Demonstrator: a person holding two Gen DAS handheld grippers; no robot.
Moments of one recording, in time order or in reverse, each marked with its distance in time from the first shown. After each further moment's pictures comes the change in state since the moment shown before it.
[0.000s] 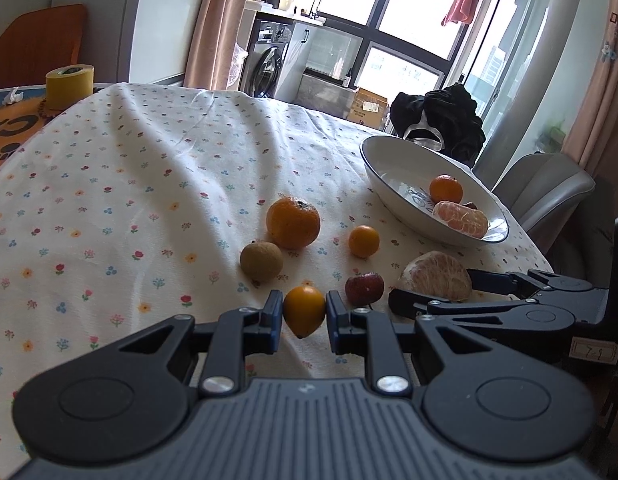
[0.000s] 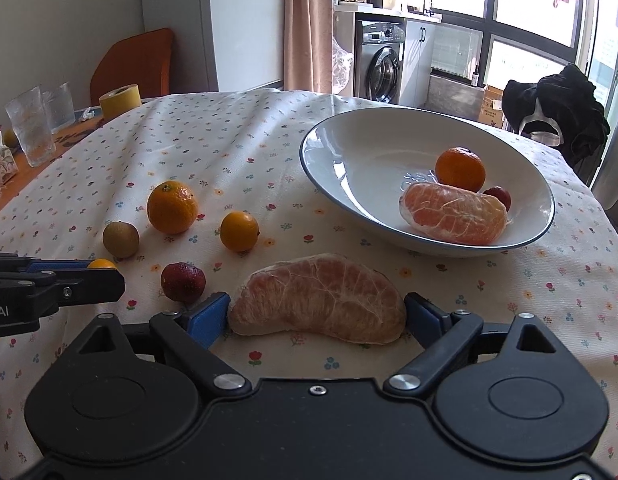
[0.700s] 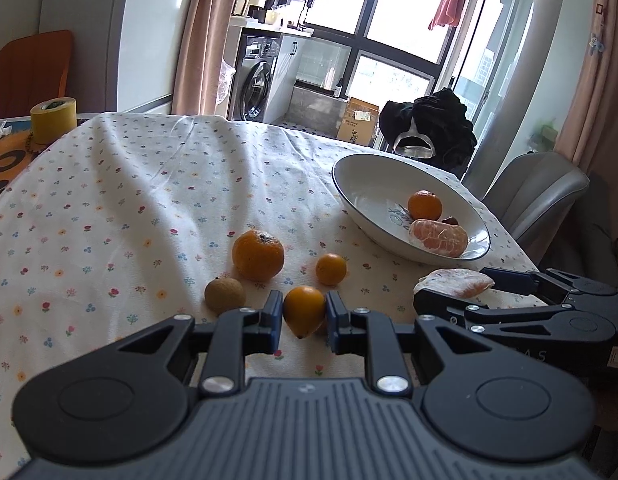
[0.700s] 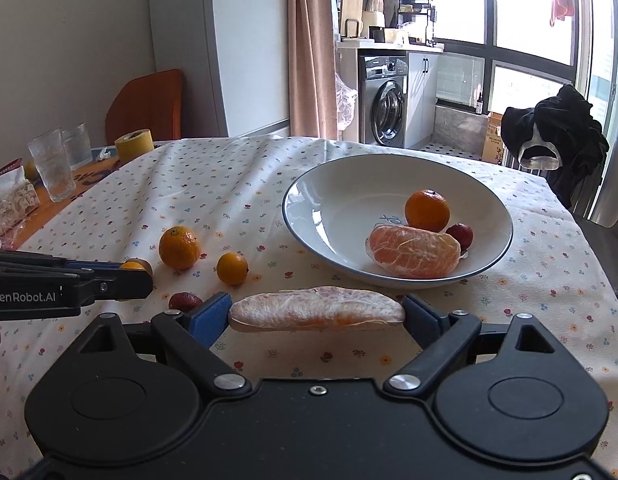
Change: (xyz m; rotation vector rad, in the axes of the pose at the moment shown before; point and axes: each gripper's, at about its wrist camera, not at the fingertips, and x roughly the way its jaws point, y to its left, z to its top) left arm -0.002 -0.030 0.016 0.051 -0.034 0.005; right arm -0.039 -0.031 0.006 0.020 -0.118 0.048
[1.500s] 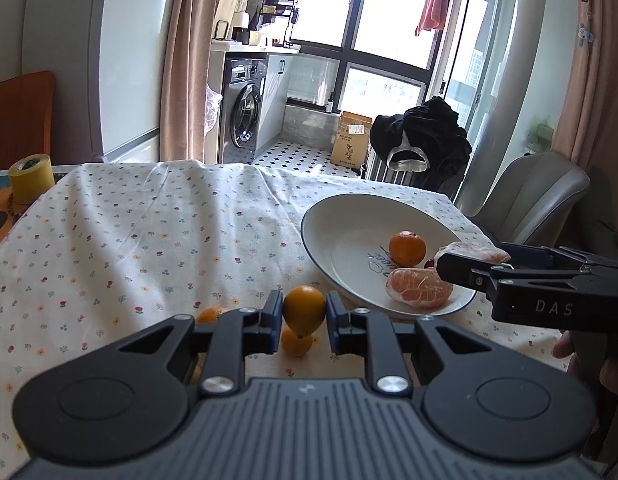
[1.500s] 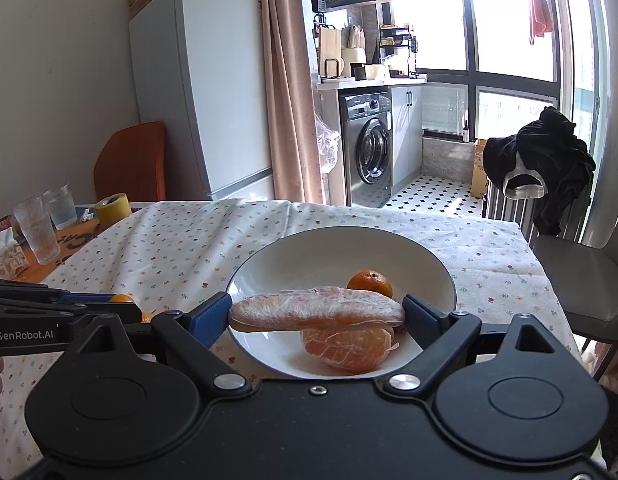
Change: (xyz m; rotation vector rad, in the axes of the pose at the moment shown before) left arm 0.015 -0.036 0.041 0.072 -0.046 0.021; right arm -0.004 -0.055 0.042 0.047 -0.116 -0.001
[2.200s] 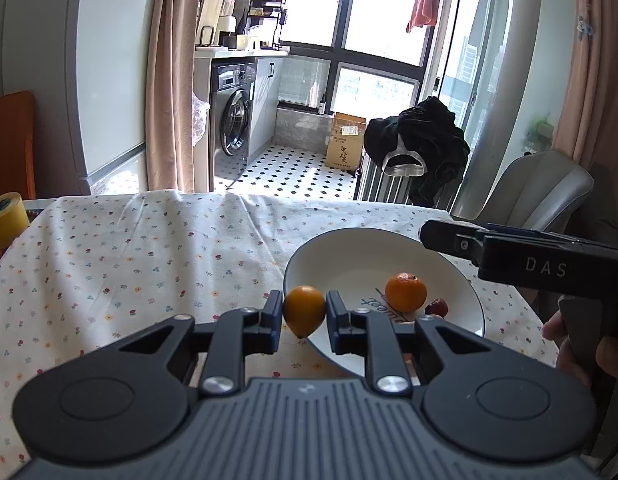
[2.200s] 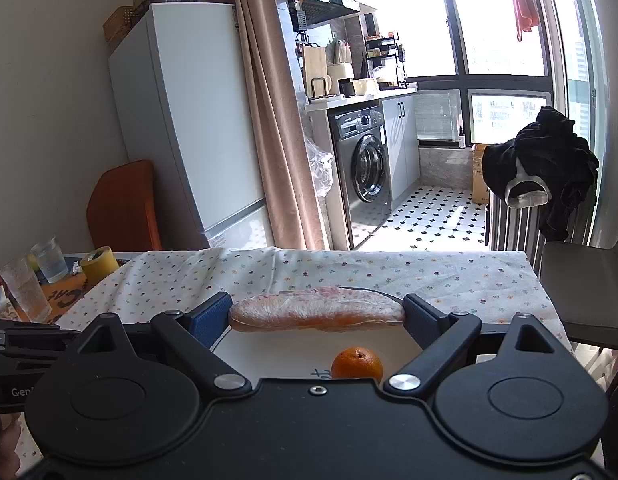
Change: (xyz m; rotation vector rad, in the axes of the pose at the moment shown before) left arm 0.041 -0.016 0.046 0.045 0.006 -0.006; right arm 0.038 -0.031 0.038 0.094 -0.047 0.013
